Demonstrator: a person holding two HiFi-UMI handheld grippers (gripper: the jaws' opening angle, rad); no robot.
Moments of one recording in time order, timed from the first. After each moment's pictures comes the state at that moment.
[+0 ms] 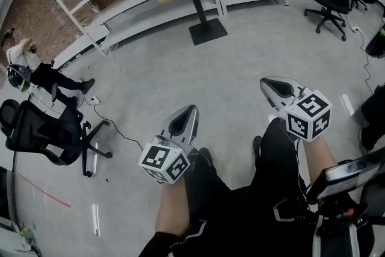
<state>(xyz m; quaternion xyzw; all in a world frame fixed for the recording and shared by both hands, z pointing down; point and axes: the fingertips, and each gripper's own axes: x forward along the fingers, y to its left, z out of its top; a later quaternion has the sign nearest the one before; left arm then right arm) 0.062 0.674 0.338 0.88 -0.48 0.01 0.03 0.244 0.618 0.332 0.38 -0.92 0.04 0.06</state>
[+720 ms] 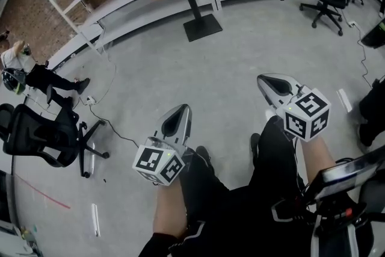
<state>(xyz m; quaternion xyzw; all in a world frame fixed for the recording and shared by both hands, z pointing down) 0.053 0.669 0.337 0.87 -0.49 0.00 0.02 0.243 0.611 0.332 0.38 -0.92 0.03 0.05</state>
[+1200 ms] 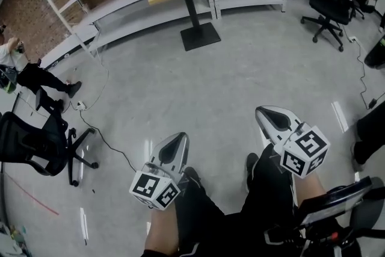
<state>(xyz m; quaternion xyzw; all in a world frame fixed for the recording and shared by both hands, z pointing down) 0.046 0.620 0.376 0.86 -0.50 0.00 0.07 0.237 0.570 0.354 0.38 -0.92 0.07 0.04</state>
